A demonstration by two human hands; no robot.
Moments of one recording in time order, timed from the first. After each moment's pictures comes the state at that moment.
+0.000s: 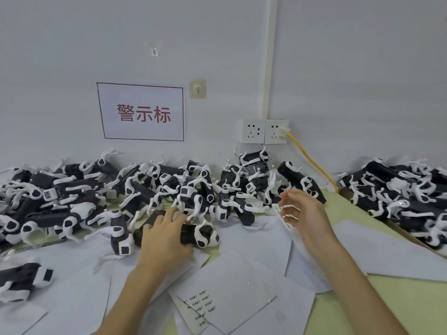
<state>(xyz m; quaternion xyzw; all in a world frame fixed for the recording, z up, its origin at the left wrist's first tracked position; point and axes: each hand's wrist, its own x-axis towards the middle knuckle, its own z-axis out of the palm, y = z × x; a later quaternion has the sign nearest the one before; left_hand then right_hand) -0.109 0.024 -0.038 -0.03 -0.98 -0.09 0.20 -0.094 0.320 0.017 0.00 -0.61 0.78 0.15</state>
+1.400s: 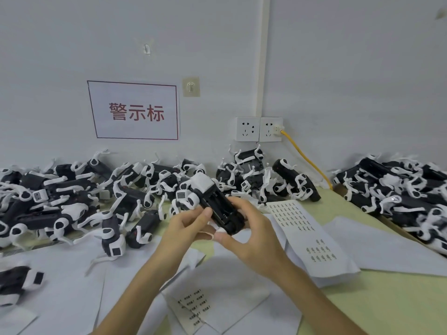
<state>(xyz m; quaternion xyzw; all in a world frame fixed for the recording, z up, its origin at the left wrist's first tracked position) -0.076 0.065 -0.006 -0.17 -0.68 -0.71 0.05 -0.072 0.247 -0.019 0.29 -0.78 0.49 0.26</state>
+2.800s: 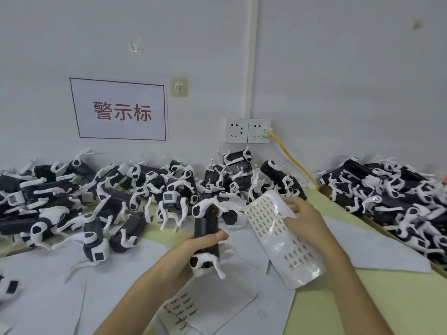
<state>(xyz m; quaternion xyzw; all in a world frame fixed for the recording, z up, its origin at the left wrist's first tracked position) -0.085 0.084 -0.031 -0.08 -0.61 -0.76 -0.20 -0.083 0.365 0.005 -0.09 -0.88 0.45 0.14</state>
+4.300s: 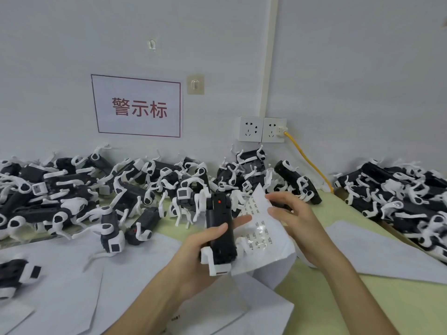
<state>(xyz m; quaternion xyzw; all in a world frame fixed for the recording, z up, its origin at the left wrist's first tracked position) -0.056 0.084 -0.019 -0.18 -0.47 -0.82 -0.28 -0.075 0.314 0.009 0.08 -0.71 0.69 0.11</state>
